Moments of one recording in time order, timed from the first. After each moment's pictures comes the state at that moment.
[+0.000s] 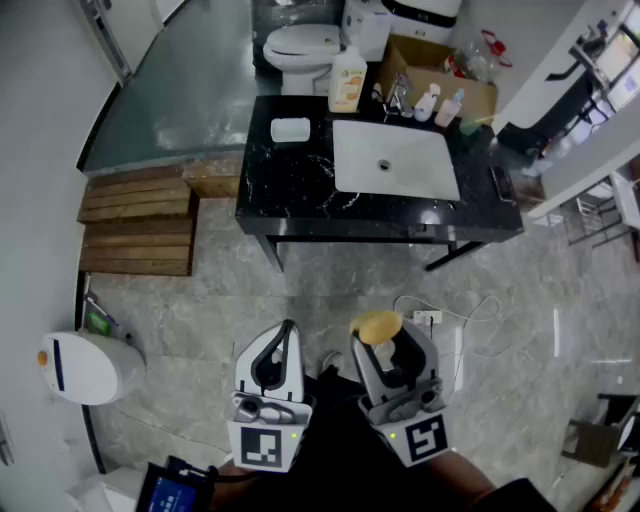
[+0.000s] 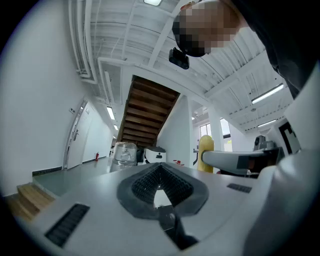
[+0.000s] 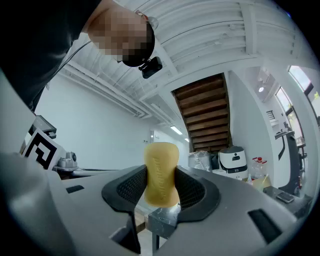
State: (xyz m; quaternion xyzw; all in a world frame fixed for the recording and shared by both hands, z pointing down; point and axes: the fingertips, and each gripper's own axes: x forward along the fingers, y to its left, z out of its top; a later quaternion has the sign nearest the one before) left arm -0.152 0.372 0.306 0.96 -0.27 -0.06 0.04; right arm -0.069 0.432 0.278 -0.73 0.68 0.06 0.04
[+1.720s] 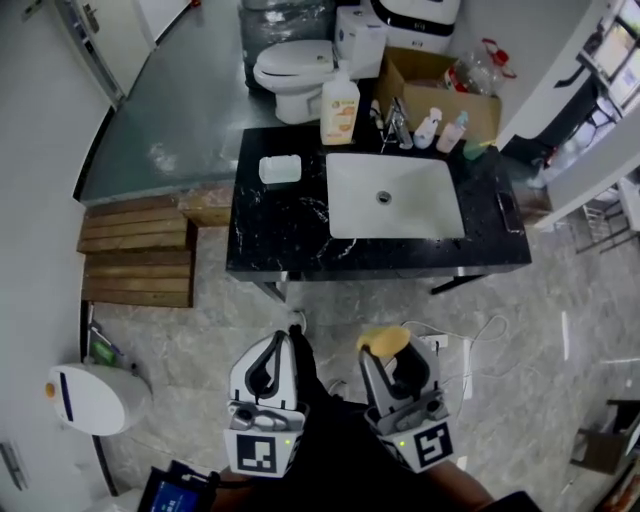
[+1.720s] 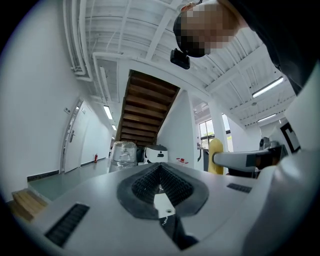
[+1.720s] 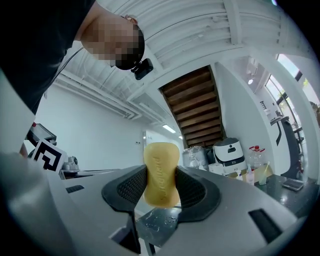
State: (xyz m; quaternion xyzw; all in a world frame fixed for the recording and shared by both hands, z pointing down) left arm -0.070 0.282 0.319 0.96 -0.27 -0.04 0.02; right arm 0.029 0.367 0.305 -0.74 0.67 0.02 0.09
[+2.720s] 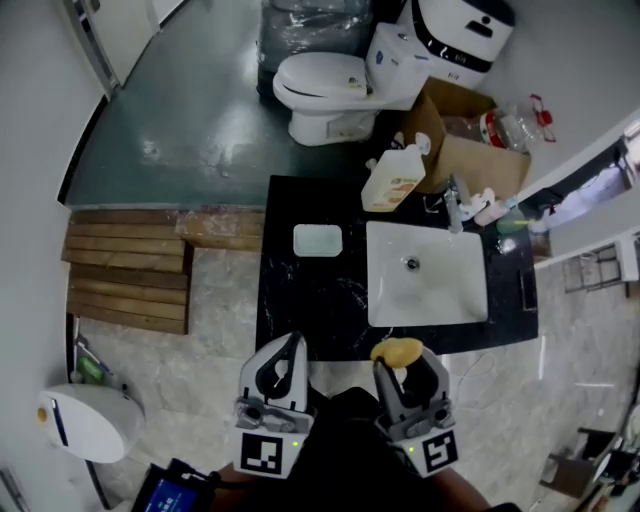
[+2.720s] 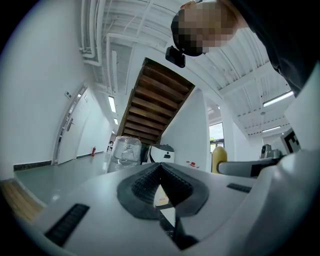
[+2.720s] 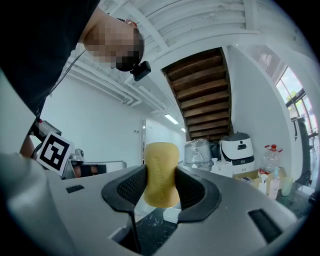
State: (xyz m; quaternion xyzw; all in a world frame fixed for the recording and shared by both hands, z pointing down) left arm -0.009 0.027 0.321 0.96 -0.25 -0.05 0.07; right arm 0.086 0.123 0.313 -0.74 0.67 0.01 0.02
